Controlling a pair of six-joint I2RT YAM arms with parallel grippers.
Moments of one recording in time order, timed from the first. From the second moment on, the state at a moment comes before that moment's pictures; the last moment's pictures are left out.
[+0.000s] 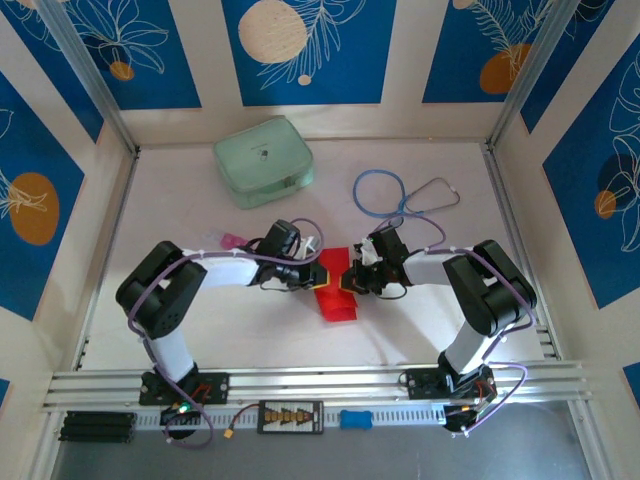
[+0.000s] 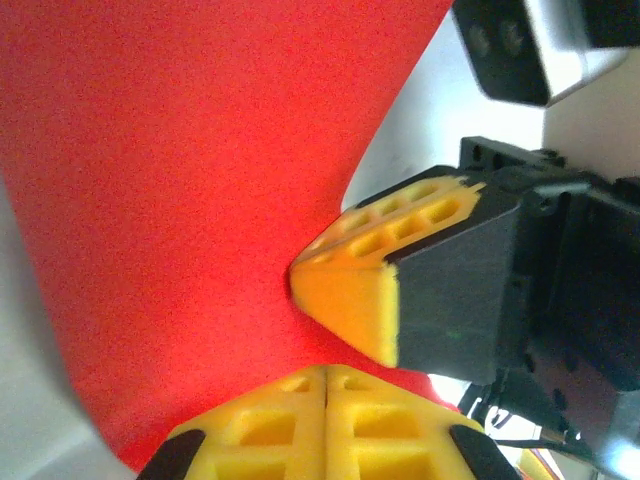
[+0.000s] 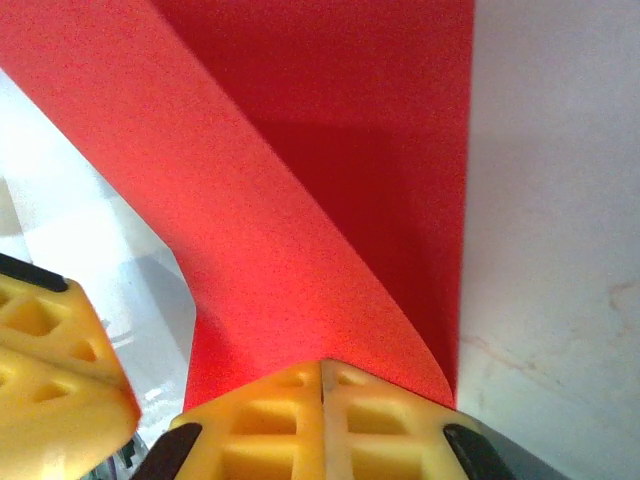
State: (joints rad) left arm -0.69 1.76 0.84 0.05 0.64 -0.81; right arm 0.46 1.68 0.65 -0.04 -0.63 0.67
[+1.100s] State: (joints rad) left arm -0.74 1.78 0.73 0.11 0.62 -0.86; right arm 0.47 1.66 0.63 -0.03 -0.62 0.68
